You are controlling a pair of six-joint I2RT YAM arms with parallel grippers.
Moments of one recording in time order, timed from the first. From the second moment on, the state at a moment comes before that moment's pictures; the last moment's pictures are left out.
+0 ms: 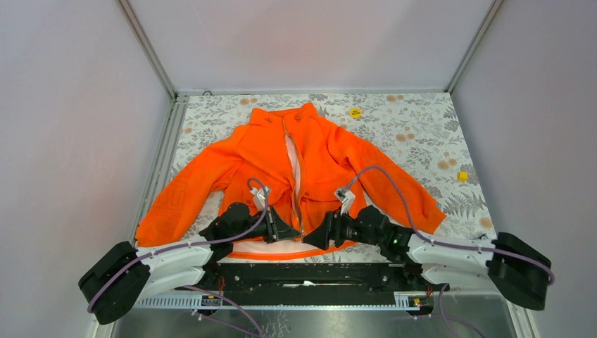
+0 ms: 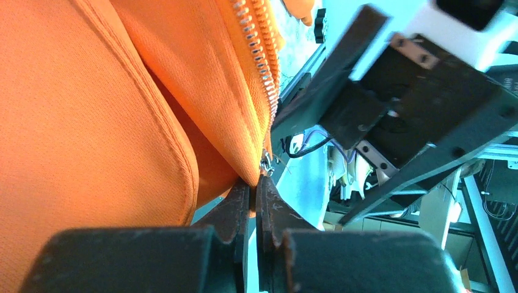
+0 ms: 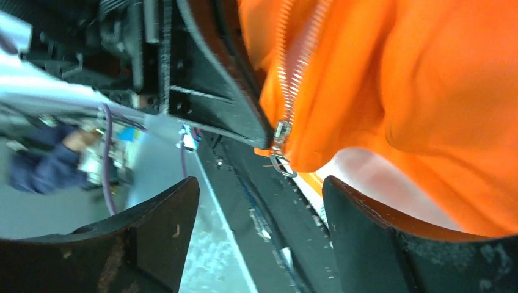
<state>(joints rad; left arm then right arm) -0.80 0.96 0.09 0.53 0.44 -1.16 1.06 1.06 0.21 0.51 -0.18 1.02</state>
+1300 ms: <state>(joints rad) -0.76 1.00 0.07 0.58 0.51 -1.46 1.53 1.18 0.19 0.73 0.29 -0.90</state>
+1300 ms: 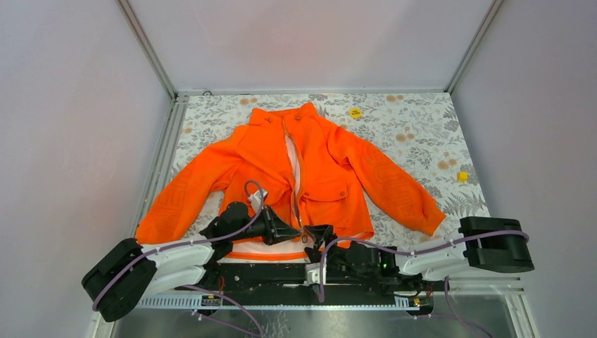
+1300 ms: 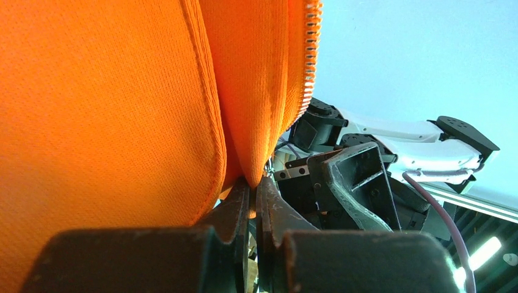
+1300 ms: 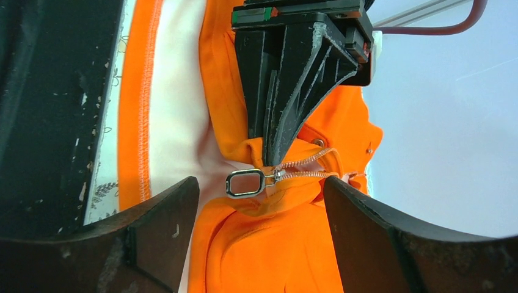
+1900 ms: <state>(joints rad) -0.76 1.00 0.06 0.60 0.51 -1.47 1.54 1.34 0.19 0.94 0.38 -0.95</state>
